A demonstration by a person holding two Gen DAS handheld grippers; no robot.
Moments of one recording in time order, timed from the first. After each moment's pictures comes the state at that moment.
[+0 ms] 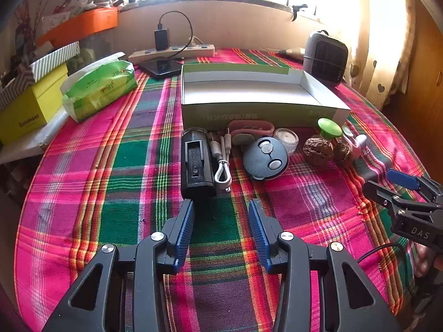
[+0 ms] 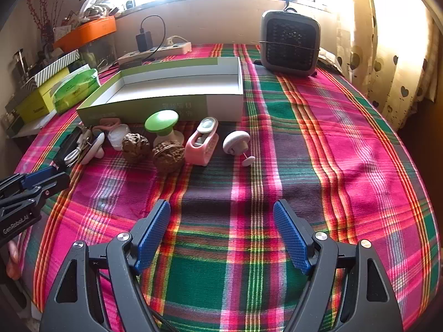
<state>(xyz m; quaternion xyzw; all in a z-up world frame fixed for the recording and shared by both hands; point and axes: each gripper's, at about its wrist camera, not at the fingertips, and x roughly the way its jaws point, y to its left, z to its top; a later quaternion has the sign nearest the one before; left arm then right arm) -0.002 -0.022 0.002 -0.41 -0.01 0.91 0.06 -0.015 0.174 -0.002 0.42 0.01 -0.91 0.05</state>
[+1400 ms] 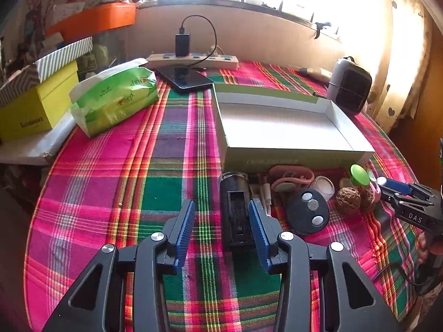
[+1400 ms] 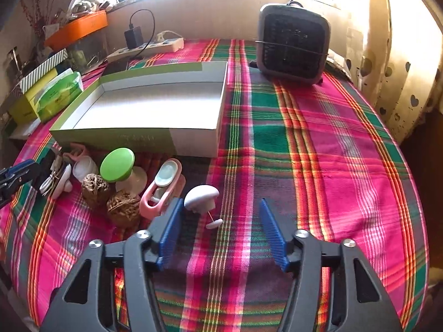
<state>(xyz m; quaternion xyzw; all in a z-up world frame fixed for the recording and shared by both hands) -0.045 -0.063 0.017 -0.40 -0.05 0.92 0.04 -0.074 0.198 0.001 0.44 0.03 -0.90 0.07</state>
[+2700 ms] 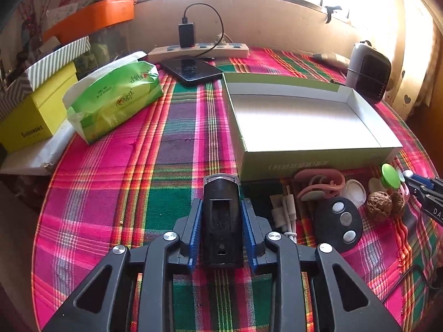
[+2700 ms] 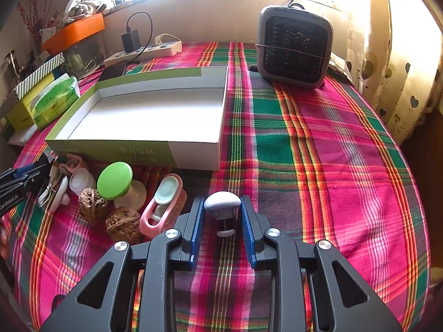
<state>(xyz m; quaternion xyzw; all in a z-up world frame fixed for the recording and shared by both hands) -0.074 -0.059 0.004 -0.42 -0.01 0.91 0.01 -0.084 0.194 0.002 0.43 0.03 -0.90 0.06</state>
